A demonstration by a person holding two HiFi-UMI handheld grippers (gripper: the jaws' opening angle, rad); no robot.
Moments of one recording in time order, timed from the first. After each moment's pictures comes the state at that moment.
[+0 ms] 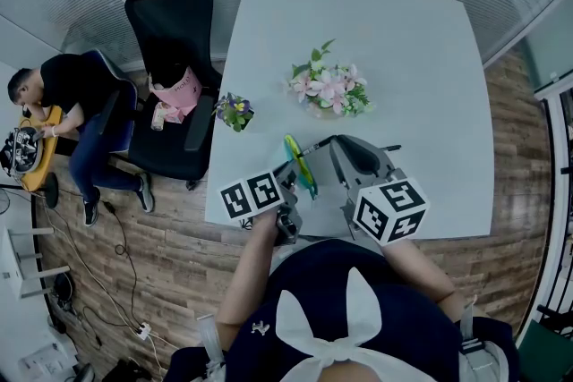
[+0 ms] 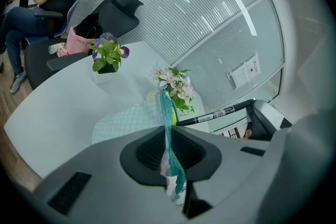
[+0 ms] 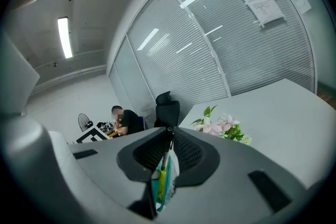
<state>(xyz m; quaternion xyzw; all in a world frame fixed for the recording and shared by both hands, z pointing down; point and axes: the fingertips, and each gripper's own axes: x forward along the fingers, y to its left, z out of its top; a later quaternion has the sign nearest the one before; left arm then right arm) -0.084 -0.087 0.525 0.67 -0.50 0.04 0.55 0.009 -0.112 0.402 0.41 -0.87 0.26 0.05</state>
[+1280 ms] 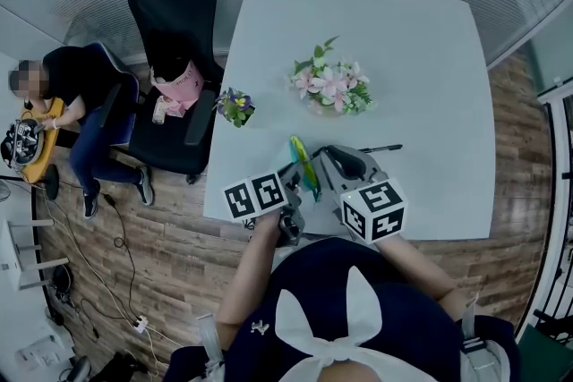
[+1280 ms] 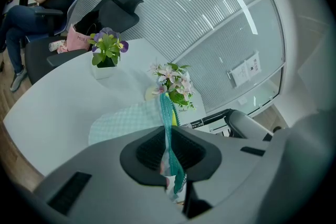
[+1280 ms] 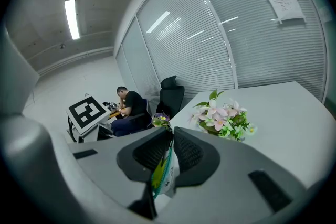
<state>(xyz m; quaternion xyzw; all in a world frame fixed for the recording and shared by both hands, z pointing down) -0.072 -0.080 0.531 0.67 -0.49 0.04 0.56 -0.010 -0.098 0.452 0.37 -0.89 0.23 0.14</state>
